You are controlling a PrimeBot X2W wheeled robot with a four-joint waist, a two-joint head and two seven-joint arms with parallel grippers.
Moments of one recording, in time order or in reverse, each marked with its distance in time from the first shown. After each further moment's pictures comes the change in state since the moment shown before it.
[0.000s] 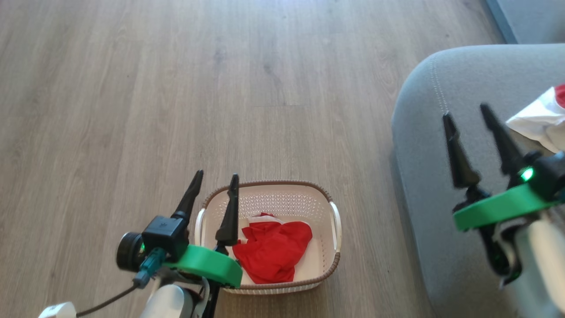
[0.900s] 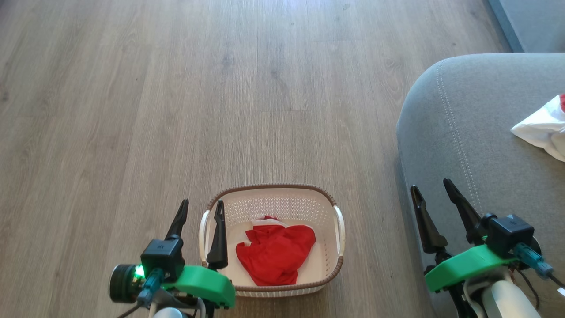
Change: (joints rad) left arm 0.087 0.000 0.021 0.031 0.027 0.095 0.000; right arm 0.217 0.136 -0.002 0.044 -0.076 0.000 0.000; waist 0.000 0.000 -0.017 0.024
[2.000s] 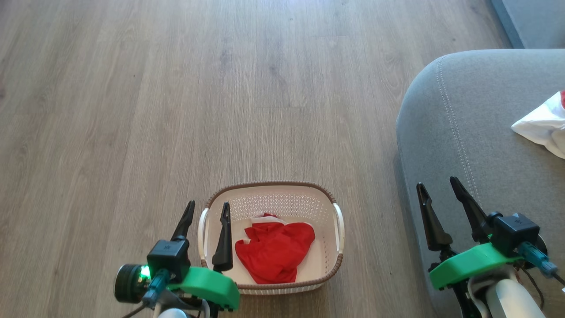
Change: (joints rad) left arm -0.003 0.000 -0.021 0.008 0.000 -0.004 0.000; right arm -0.002 0.003 -0.027 0.000 -0.016 0.000 0.000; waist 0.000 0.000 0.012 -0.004
